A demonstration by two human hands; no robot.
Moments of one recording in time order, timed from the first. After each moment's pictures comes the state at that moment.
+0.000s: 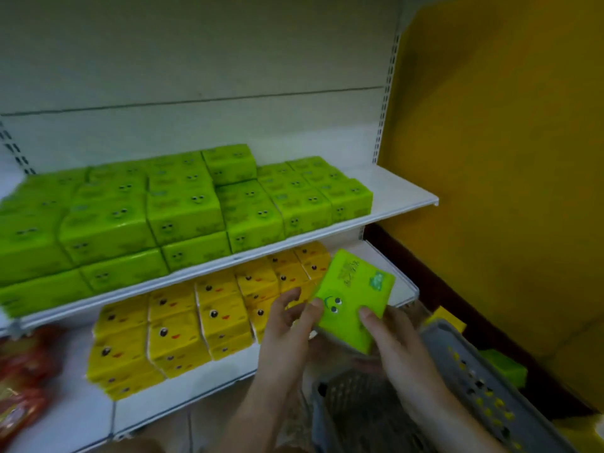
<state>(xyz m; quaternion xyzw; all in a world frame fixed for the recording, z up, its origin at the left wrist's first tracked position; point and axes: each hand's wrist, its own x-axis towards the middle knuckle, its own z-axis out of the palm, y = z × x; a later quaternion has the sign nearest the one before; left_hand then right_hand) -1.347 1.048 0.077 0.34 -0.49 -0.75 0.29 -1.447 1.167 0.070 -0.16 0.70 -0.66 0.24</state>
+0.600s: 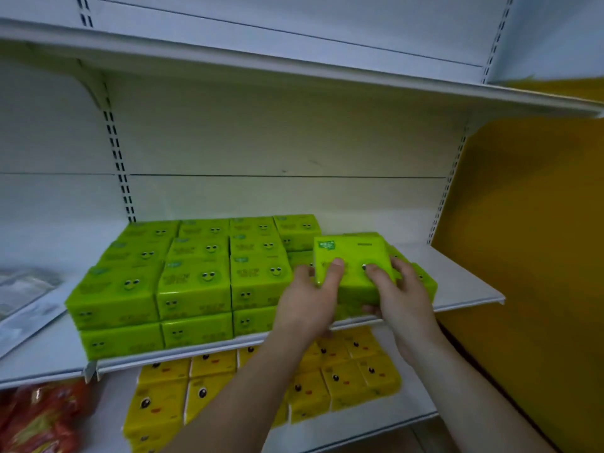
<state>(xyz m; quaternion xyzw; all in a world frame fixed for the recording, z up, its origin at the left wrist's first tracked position) -1.345 0.926 0.224 0.43 -0.68 -0.50 0.31 -1.462 0.997 0.212 -0.25 0.66 -0.69 0.18</state>
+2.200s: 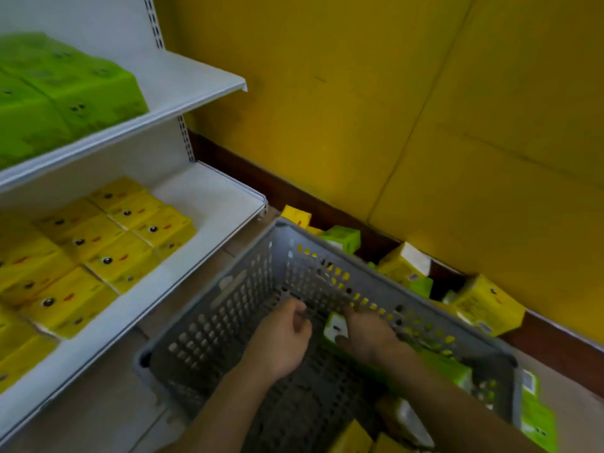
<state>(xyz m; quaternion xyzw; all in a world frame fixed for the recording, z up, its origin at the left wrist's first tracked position) -1.460 1.189 -0.071 0.13 -0.88 -0.44 -0.13 -1.540 1.369 -0.119 -0.17 0.95 -0.02 0.25</state>
